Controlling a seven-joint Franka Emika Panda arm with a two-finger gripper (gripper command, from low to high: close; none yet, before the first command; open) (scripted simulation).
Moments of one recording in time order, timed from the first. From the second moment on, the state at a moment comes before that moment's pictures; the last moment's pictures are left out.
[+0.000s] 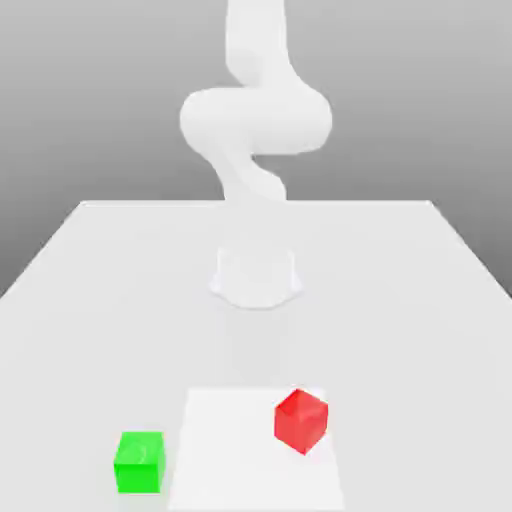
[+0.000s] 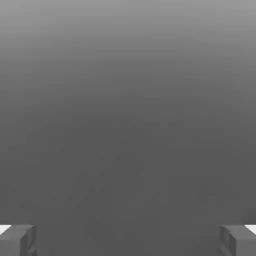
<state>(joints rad) 0.01 -0.71 0.02 -2.35 -0.04 2.35 0.75</state>
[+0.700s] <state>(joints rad) 0.13 0.05 0.02 -2.73 -0.01 2.80 0.09</state>
